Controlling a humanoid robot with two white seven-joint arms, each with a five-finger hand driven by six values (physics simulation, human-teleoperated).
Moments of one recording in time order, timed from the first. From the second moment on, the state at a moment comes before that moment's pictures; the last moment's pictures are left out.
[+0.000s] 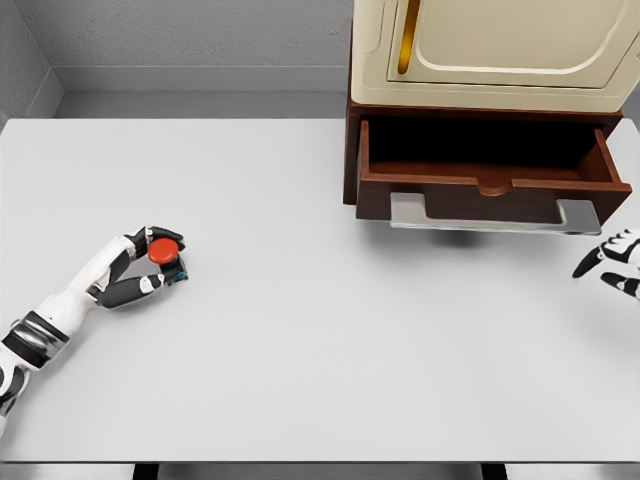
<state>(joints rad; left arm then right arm) -0.10 0.65 -0.42 -1.29 0.39 -0.57 -0.26 0.27 -0.87 -0.36 -1.76 0.10 -0.61 0.61</state>
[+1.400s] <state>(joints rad) -0.28 0.61 -0.40 -1.45 0.11 -0.61 -0.26 0.41 -0.94 -0.47 -1.76 0.10 -0.61 0.61</state>
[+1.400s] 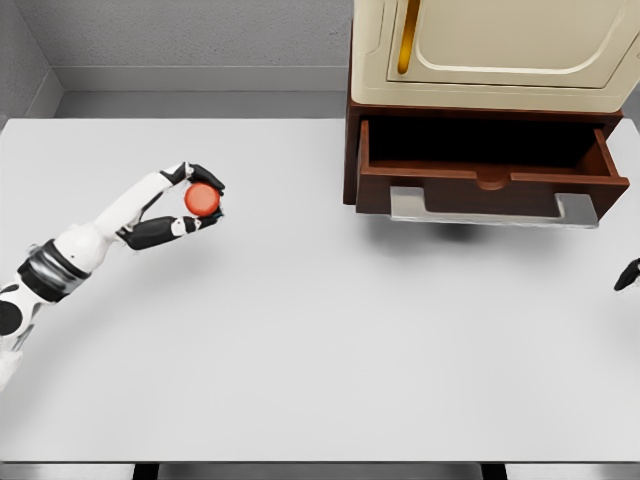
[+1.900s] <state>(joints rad) -0.36 0.46 -0.35 -1.50 -0.15 -0.61 -0.26 0.23 -0.99 -0.24 -1.76 0.10 -0.61 0.61</state>
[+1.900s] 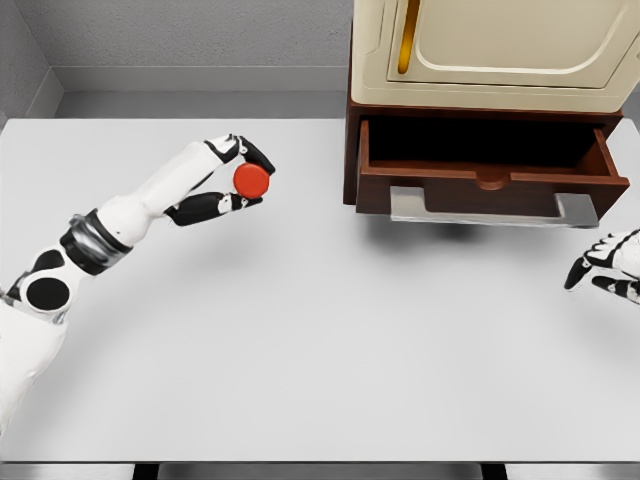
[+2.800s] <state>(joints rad) -0.51 0.24 -0.36 -1.54 -0.53 -0.57 -0.26 0.23 -0.99 -0.16 -1.76 0.10 -0.61 0.61</state>
